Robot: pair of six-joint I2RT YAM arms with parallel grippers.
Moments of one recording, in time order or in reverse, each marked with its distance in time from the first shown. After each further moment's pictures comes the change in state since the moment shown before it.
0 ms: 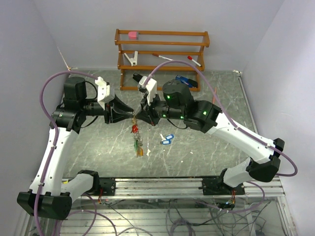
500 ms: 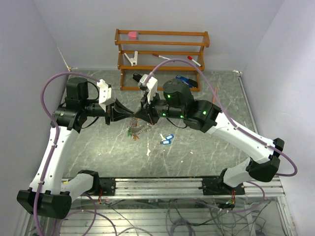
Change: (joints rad) left arm -0.014 0.010 0.000 -0.042 0.005 0.089; right arm -0.002 0.002 -0.001 0.034 -0.004 0.037
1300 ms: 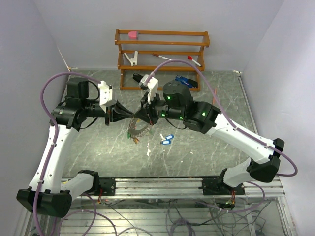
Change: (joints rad) left arm -0.003 0.019 0.043 -0.127 -0.025 0.126; right arm 0.000 -0.006 -0.031 0.031 0.021 0.043
